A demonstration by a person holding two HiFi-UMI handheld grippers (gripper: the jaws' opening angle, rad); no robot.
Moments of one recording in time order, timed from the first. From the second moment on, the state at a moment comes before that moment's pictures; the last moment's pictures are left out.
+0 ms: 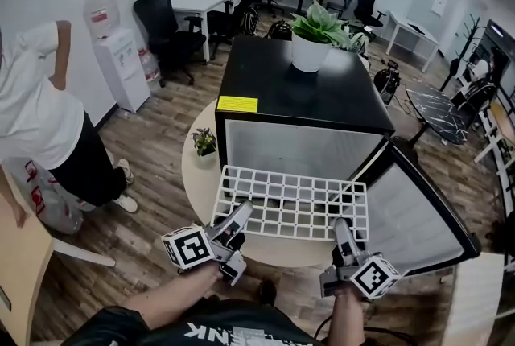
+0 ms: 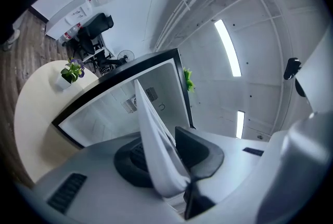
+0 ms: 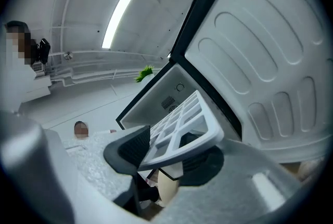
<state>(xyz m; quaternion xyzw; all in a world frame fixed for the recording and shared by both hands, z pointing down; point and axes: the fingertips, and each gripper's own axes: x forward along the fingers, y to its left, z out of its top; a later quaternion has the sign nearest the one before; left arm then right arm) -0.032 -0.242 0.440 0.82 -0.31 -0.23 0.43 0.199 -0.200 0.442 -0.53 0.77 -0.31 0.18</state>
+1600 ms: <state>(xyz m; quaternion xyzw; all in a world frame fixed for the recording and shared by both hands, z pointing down) -0.007 -0.309 0.479 0.78 -0.37 -0.23 0.46 0.232 -0.294 0.486 -0.50 0.77 -0.36 0.15</state>
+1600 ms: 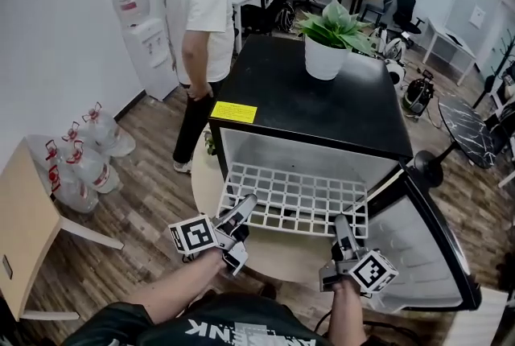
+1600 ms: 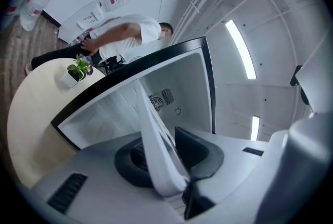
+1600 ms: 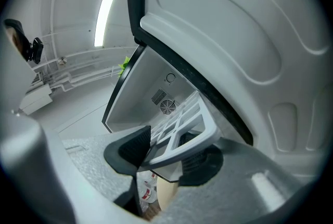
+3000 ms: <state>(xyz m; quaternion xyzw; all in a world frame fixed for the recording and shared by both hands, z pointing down) 0.003 -0.314 0.485 0.80 -0.41 -0.24 0.37 0.214 -0.347 0.487 -0.46 0.78 -0.39 0.17</state>
